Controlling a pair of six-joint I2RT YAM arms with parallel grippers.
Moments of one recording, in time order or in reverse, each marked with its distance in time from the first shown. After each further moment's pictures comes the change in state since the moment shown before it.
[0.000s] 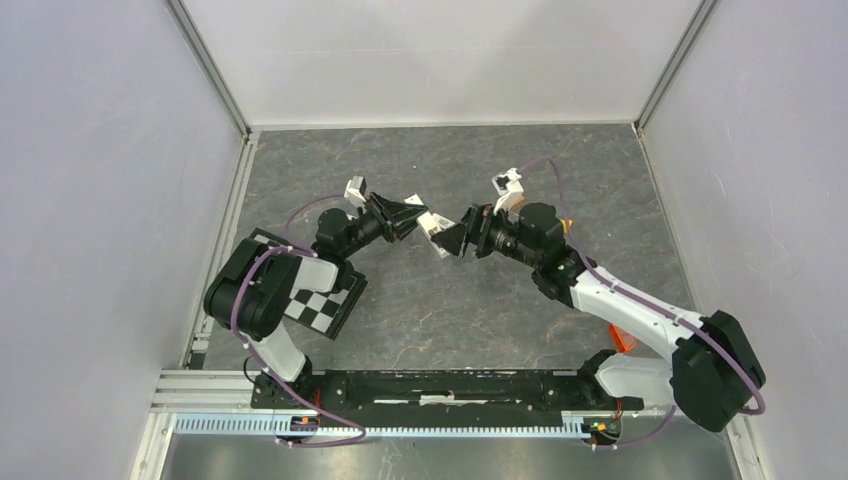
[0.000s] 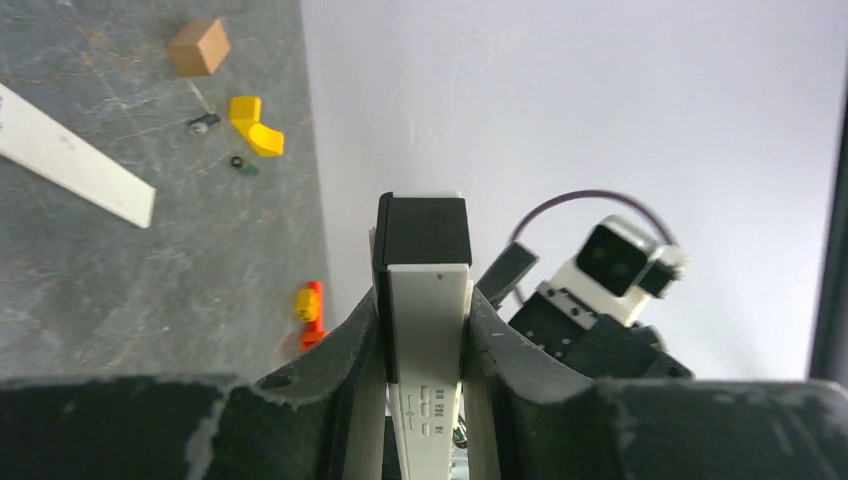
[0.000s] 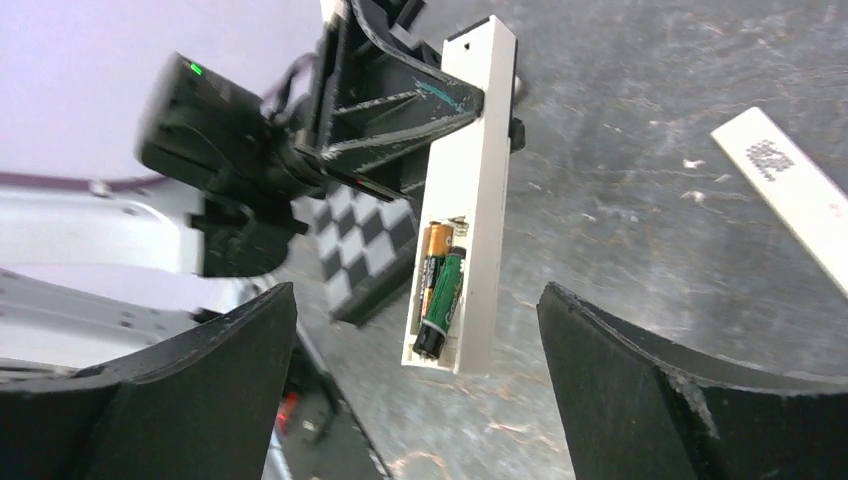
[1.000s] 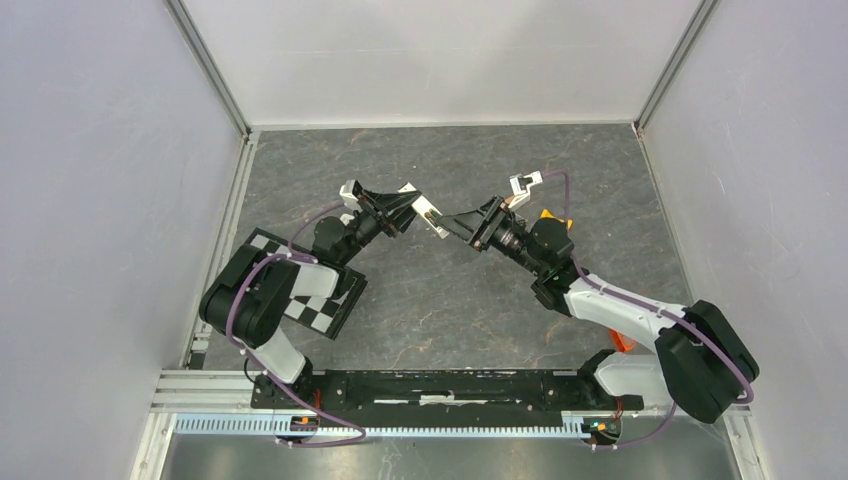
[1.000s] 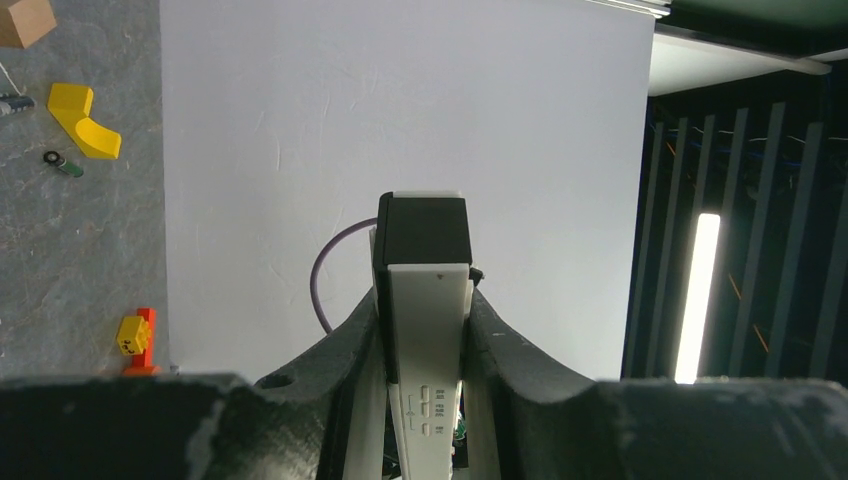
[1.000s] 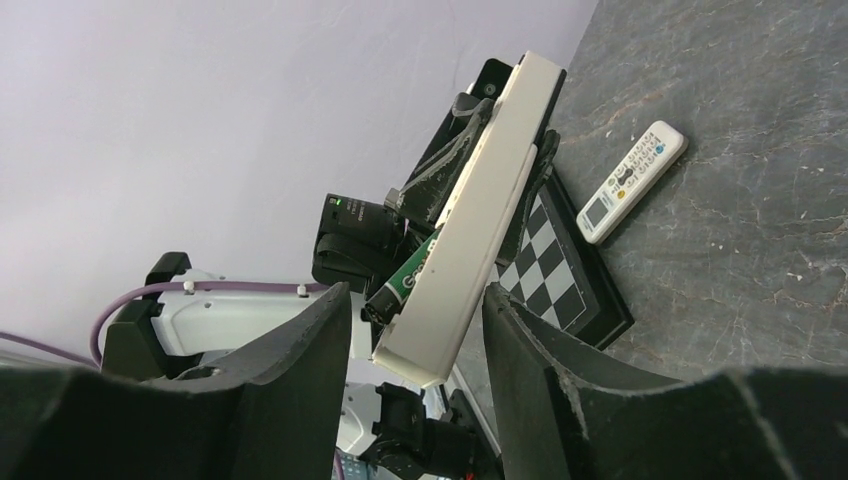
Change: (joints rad) left arm -0.039 -0.044 -0.042 0.173 -0.161 -0.373; right arm -0.007 0.026 -0.165 0.542 0.018 0.502
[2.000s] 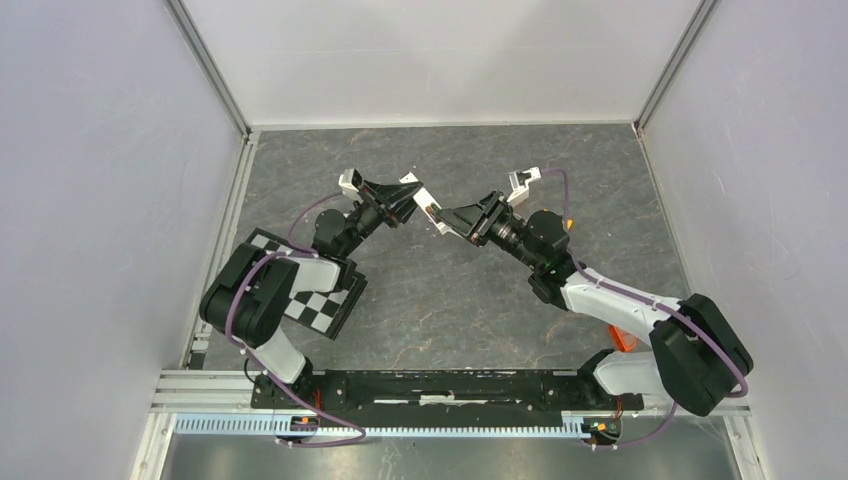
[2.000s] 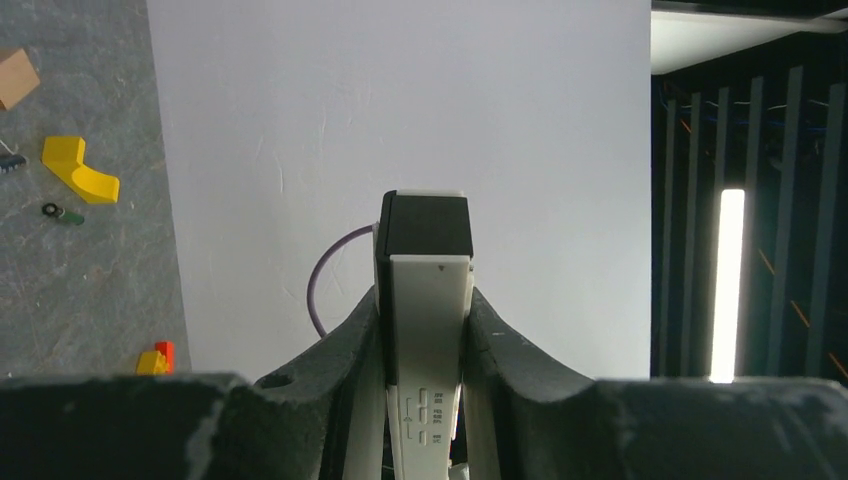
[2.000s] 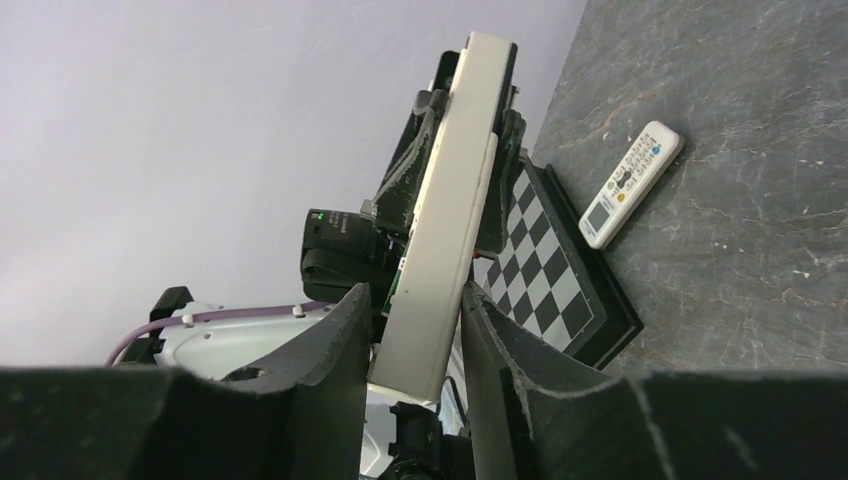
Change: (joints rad) left arm -0.008 0.000 0.054 -0.010 -0.004 0.065; right arm -0.008 0.046 0.031 -0.008 0.016 0.068
